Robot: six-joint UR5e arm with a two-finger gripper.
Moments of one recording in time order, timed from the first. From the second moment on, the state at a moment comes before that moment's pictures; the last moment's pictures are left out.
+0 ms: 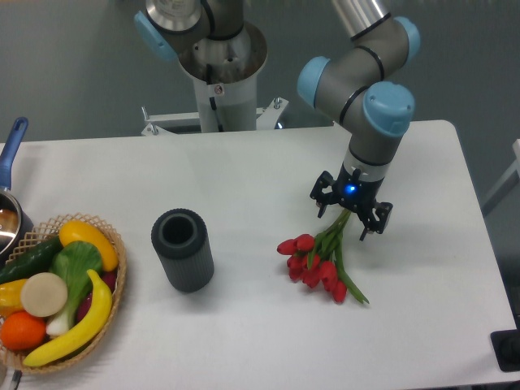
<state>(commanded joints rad) 2.74 -1.94 -1.86 -0.86 1.38 1.32</state>
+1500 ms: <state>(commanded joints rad) 2.72 -2.01 -1.87 -0.84 1.39 1.31</state>
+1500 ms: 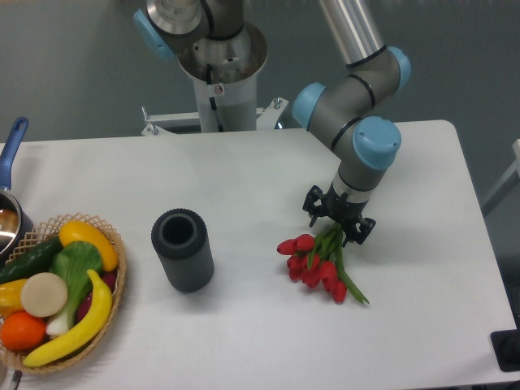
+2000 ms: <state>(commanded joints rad) 2.72 -2.00 -1.87 -0.84 1.39 1.31</state>
